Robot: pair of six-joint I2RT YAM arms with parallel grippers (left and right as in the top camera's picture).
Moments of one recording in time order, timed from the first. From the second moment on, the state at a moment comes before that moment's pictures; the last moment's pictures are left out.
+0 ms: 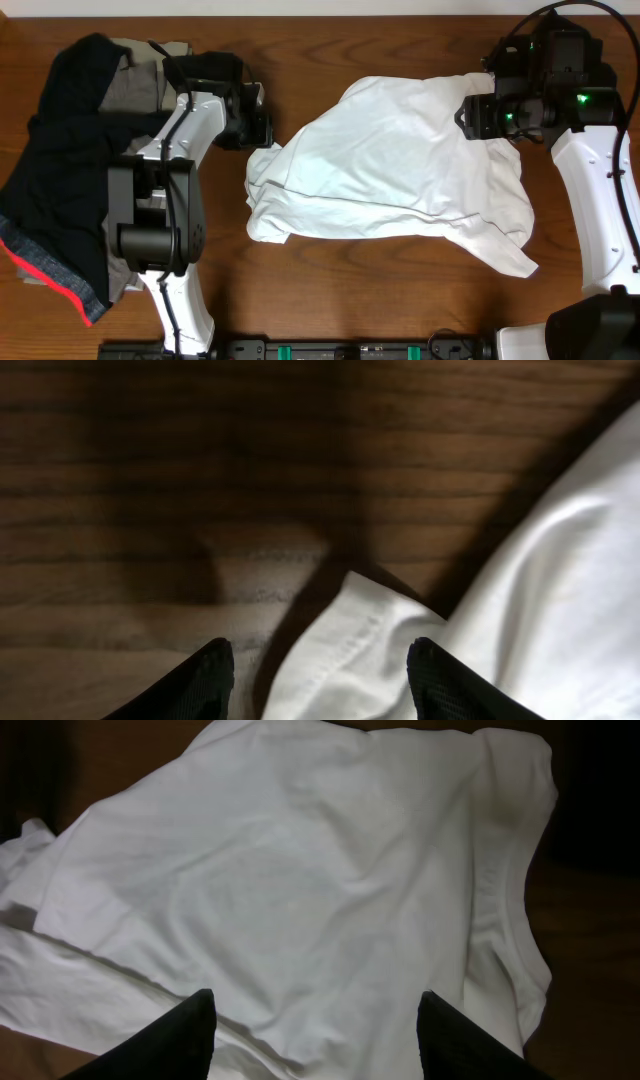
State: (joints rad) left arm -0.10 2.08 1.50 -0.78 0.23 -0.07; right arm 0.00 1.59 1.49 -0.97 -0.25 -0.07
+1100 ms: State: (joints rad) left arm -0.14 2.13 1.50 -0.78 0.10 -0.07; right arm 0.00 1.59 1.49 -0.98 -0.24 -0.07
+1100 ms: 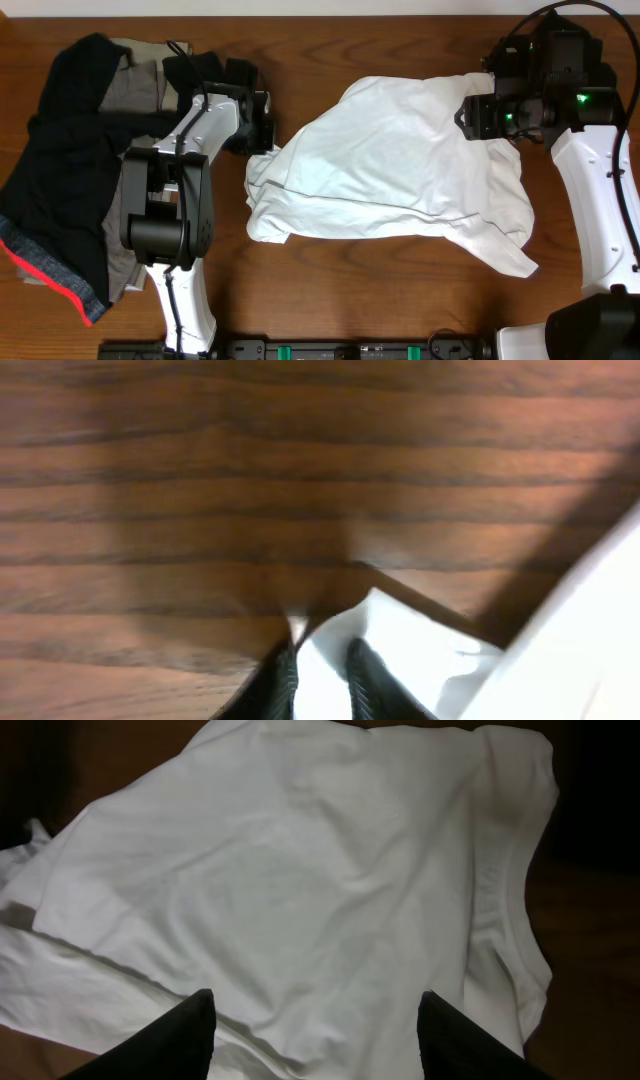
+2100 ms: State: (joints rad) left arm -0.18 1.71 1.69 -1.09 0.07 -0.10; right arm 0.00 1.59 1.49 -0.98 -0.24 -0.07
